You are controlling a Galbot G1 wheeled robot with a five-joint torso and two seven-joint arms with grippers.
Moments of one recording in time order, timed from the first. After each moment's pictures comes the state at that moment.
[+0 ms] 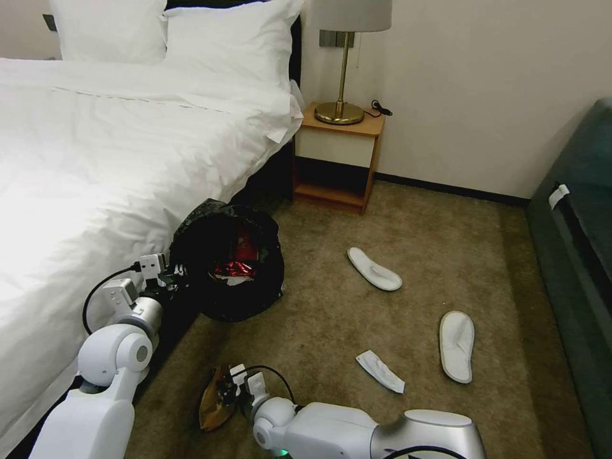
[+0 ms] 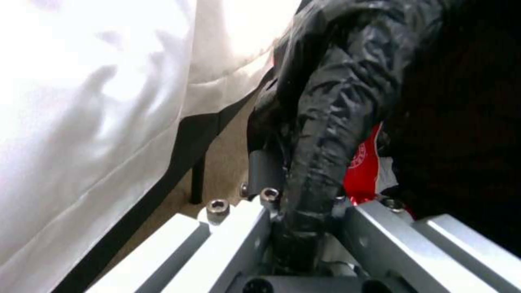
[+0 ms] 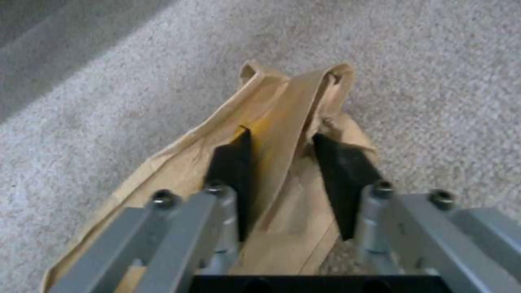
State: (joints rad) left arm 1.20 -1.18 -0.63 -1.93 -0.61 0.43 -0.08; right arm -0.57 1.61 -1.06 0.83 1.15 0.10 0.28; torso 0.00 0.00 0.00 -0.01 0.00
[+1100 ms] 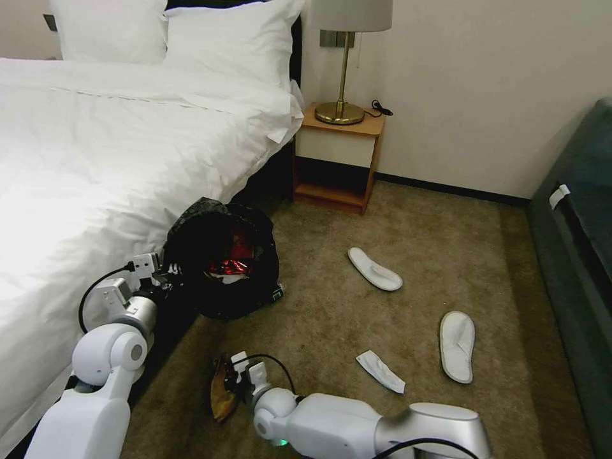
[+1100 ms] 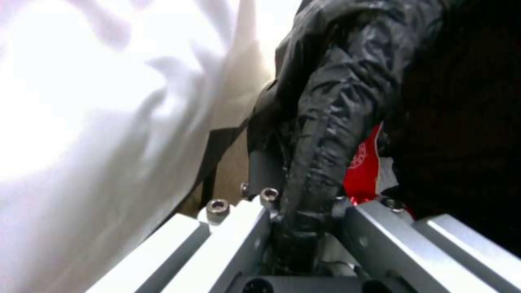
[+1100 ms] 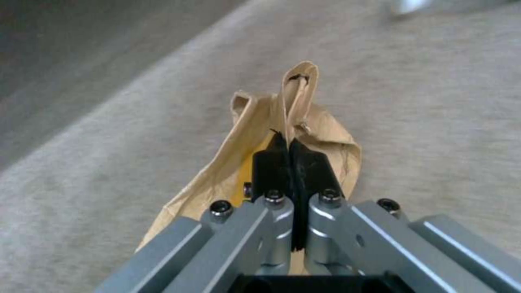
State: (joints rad) left arm 1.18 -1.17 -0.67 -1.91 -0.64 0.43 -0.08; right arm -0.52 1.49 -1.04 1.00 1.15 0.13 0.37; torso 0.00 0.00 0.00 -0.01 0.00
